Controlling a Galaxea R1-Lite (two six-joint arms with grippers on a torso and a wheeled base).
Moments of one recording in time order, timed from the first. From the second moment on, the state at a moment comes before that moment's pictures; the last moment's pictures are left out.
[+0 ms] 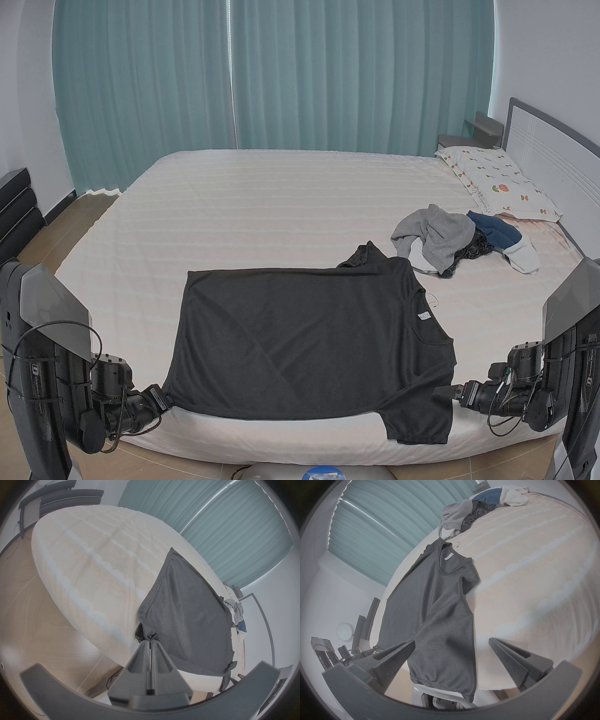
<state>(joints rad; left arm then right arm) -0.10 2.32 -0.02 -1.51 -0.10 -0.75 0.06 2.37 -0.05 -1.55 0.35 0.51</state>
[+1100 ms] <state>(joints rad) -0.10 2.32 -0.02 -1.51 -0.10 -0.75 0.04 2.40 -0.04 -1.55 0.35 0.42</state>
